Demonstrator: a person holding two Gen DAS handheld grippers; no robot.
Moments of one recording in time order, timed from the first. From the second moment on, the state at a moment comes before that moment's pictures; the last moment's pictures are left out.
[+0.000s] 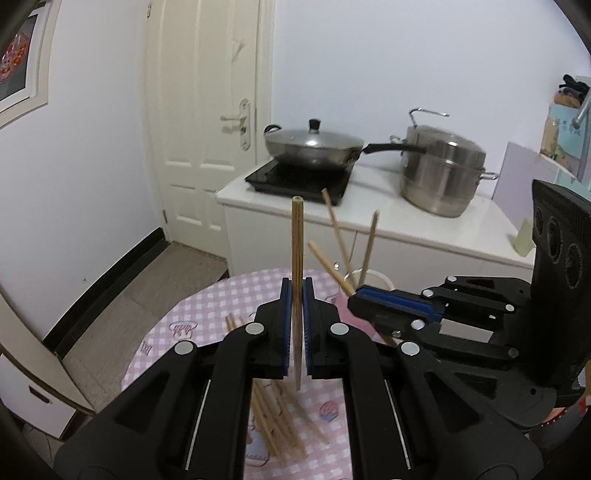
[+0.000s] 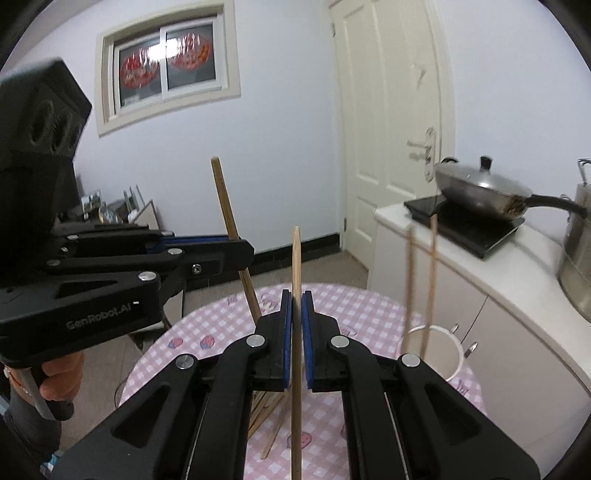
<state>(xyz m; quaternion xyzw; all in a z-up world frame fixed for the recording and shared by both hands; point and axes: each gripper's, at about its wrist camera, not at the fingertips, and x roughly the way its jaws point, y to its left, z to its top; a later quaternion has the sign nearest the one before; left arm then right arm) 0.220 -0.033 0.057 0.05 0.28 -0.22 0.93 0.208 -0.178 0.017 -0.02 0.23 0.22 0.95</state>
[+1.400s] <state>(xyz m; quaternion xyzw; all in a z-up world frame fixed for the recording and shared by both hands) 0.296 -0.149 0.050 0.02 0.26 -0.28 0.92 0.295 -0.304 -0.005 0.08 -0.01 0.13 0.99</state>
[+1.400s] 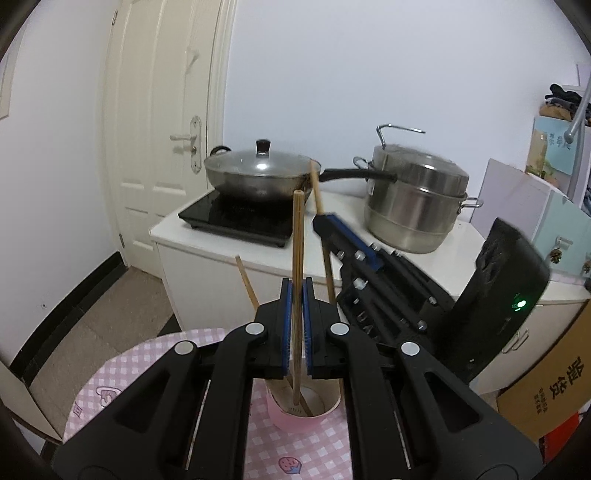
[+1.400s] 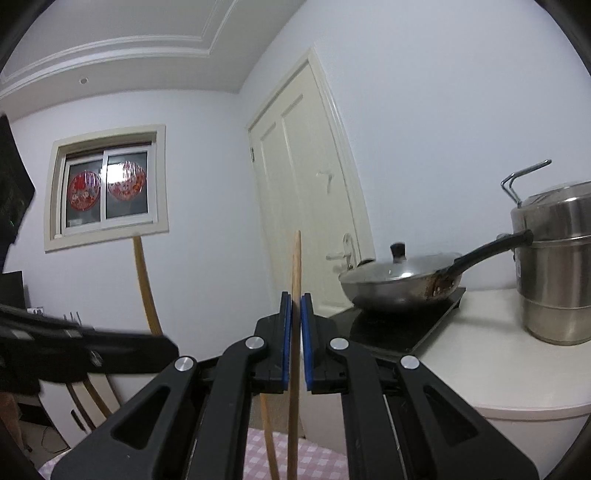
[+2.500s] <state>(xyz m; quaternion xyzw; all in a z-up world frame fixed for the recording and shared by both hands) 0.282 -0.148 0.020 0.05 0.31 -0.29 0.90 0.263 -0.284 -0.031 0.06 0.09 0.11 0.99</state>
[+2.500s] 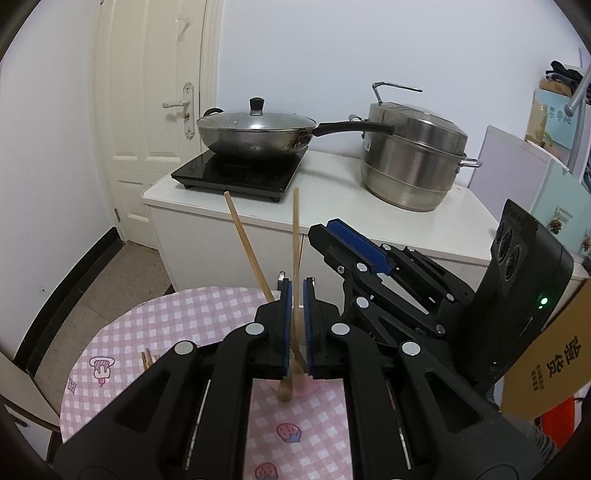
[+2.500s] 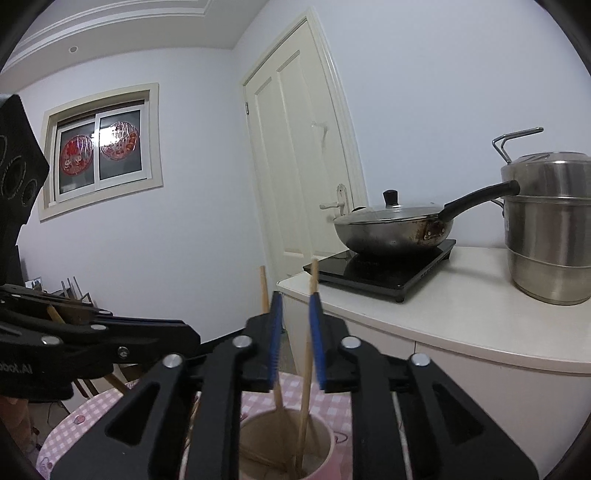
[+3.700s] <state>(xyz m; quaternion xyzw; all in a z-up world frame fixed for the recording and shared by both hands) 0.195 -0.001 -0.003 0.06 0.27 -0.17 0.94 0.149 -0.153 -0.011 -0.08 0.11 0.15 0.98</state>
